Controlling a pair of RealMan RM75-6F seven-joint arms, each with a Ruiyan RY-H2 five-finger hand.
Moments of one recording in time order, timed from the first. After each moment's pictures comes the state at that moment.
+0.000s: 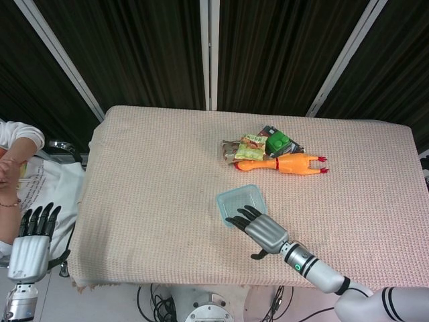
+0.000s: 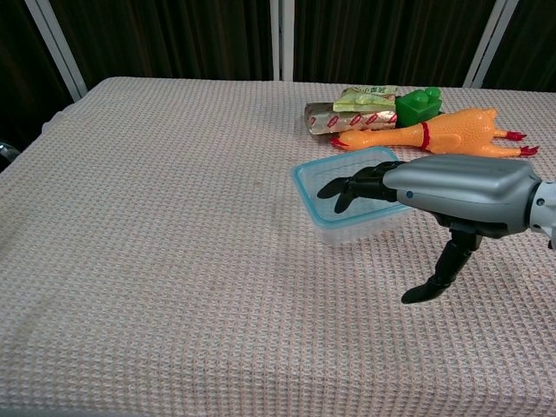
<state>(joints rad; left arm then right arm) 0.00 -1.28 -0.01 -1.61 1.56 1.59 0.28 0.73 -1.34 -0.07 -1.81 -1.32 0.89 -0.29</state>
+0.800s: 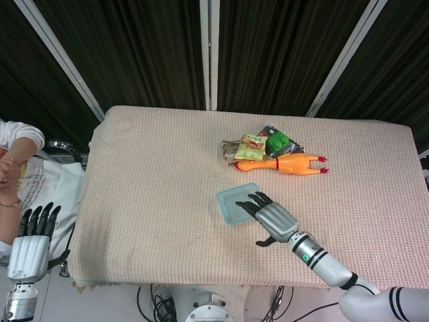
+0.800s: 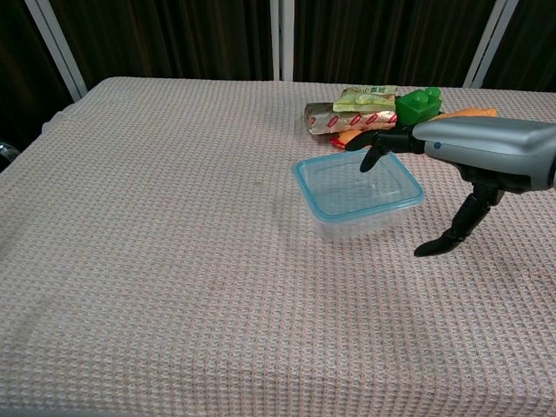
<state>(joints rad) 0.00 -1.28 -0.01 -1.61 1.56 1.59 0.28 0.68 -1.29 0.00 -1.79 -1.31 0.94 -0.20</state>
